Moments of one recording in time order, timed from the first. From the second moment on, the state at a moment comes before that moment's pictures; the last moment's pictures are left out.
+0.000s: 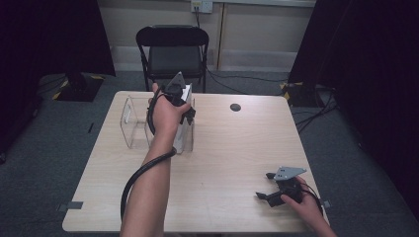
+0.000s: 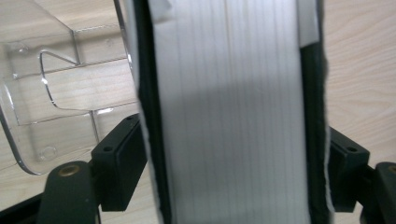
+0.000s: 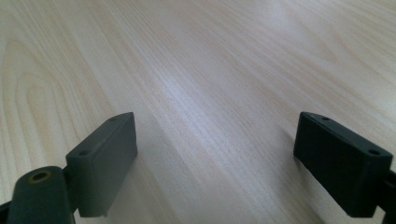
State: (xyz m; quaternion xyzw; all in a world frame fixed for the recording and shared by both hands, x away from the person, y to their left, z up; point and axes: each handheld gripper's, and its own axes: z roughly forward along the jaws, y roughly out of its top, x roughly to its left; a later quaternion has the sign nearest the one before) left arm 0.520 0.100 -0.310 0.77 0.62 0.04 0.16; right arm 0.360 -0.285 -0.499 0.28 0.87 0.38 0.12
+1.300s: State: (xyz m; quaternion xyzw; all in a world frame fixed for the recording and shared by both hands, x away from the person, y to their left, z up) left arm 0.495 0.111 -0.316 0.79 0.59 0.02 0.18; right arm 0.360 -0.285 -0.499 0.28 0.87 0.38 0.12
